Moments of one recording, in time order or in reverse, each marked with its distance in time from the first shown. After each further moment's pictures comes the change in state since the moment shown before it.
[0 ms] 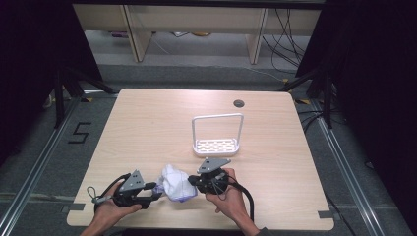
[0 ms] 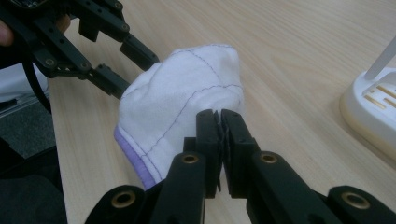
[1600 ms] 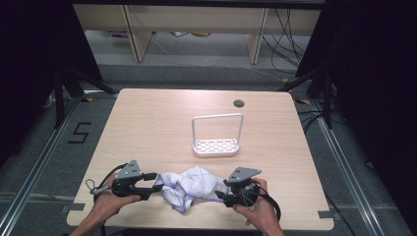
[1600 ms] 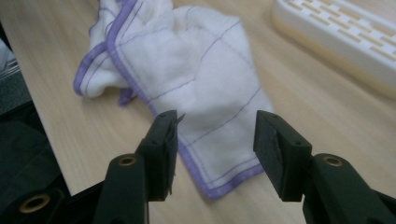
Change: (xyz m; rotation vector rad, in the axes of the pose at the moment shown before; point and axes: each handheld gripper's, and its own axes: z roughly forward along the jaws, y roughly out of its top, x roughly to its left) left arm 0.008 0.026 -0.006 -0.118 -0.061 -0.078; right arm -0.014 -0.051 -0.058 0.092 -0.129 0.069
